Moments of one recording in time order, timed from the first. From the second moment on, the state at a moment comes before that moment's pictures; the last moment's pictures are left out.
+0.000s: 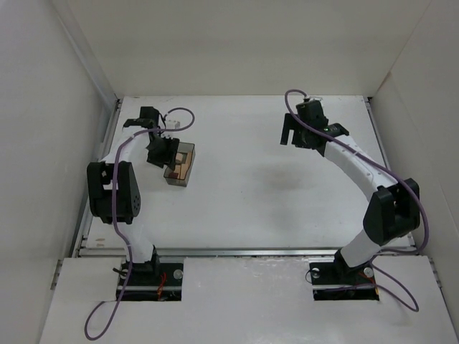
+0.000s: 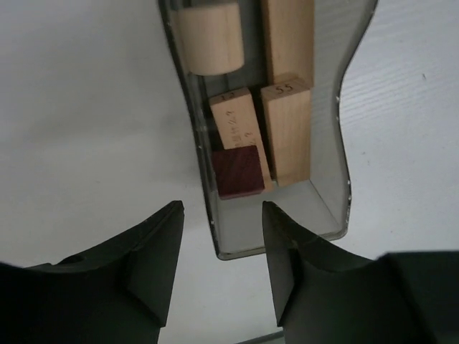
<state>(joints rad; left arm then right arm) -0.03 1.81 1.41 -0.90 0.21 0.23 0.35 1.60 1.39 -0.55 0.29 0.40</state>
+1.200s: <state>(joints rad) -0.54 1.91 1.40 -0.61 -0.66 0.24 0.41 1.53 1.31 -0.56 0.48 0.44</state>
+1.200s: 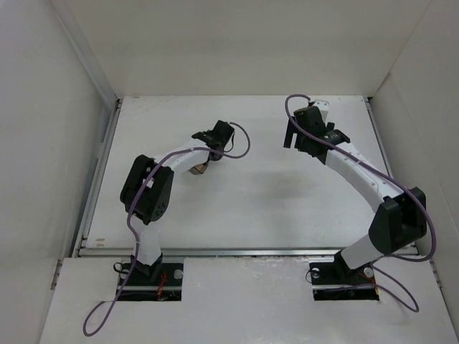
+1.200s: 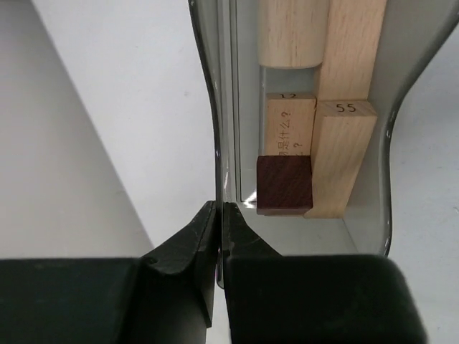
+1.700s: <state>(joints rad) -0.69 1.88 1.39 -0.69 -0.59 0.24 0.41 1.51 1.26 -0.58 0.51 0.46</state>
